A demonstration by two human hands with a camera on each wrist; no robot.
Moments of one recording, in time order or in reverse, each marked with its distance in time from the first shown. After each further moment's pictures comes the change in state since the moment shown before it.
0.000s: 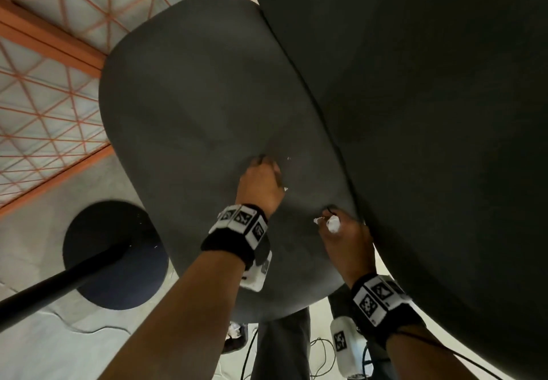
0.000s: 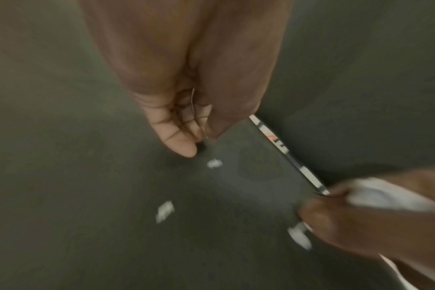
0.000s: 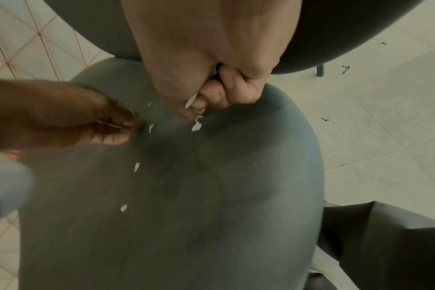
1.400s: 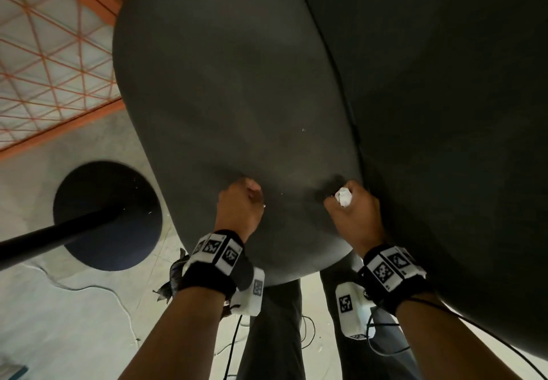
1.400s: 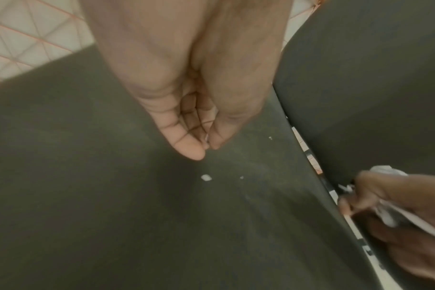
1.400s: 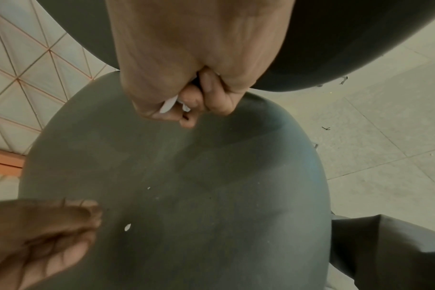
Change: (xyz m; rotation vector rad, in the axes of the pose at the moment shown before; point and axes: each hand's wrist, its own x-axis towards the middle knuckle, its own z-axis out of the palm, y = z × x) left_hand -0.081 -0.077 0.034 -0.272 0.113 -0.255; right_hand 0.004 0.003 -0.005 0.076 -0.022 -0.142
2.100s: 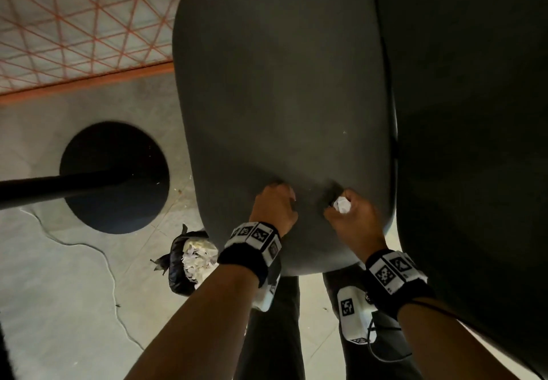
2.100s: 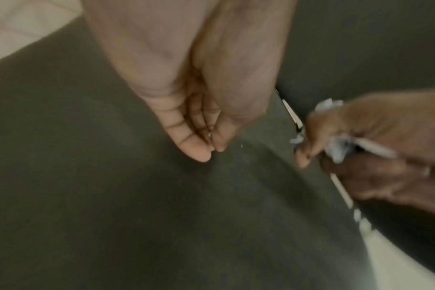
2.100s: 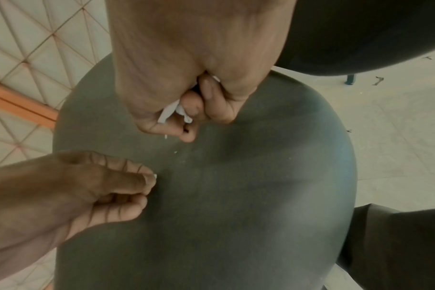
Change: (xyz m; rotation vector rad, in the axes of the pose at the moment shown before) left_hand -0.018 -0.011 0.009 0.076 -0.155 0.069; right_hand -0.017 -0.031 0.030 -0.139 -0.222 -0.031
